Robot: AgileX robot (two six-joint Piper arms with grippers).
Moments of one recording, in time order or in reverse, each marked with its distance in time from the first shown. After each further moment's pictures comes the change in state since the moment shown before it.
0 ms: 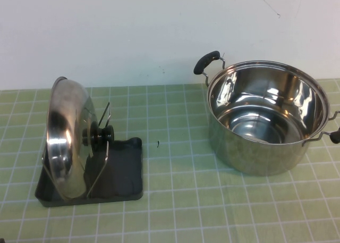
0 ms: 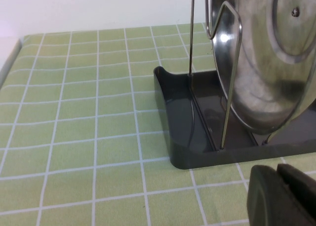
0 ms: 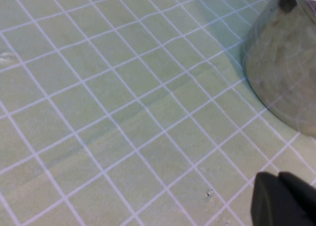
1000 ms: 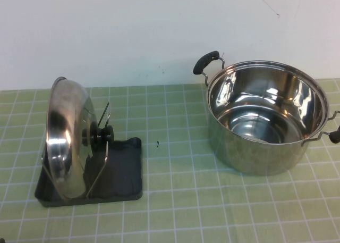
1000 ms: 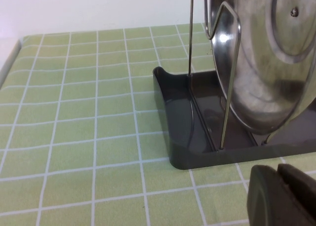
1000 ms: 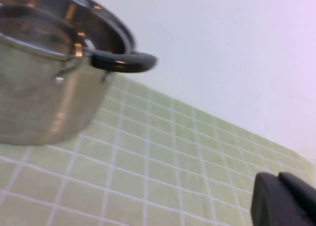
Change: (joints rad) right arm -0.734 -0.318 0.270 -0.062 -0.402 -0.004; left arm 0.000 0.000 -0.001 0.000 0.000 0.005
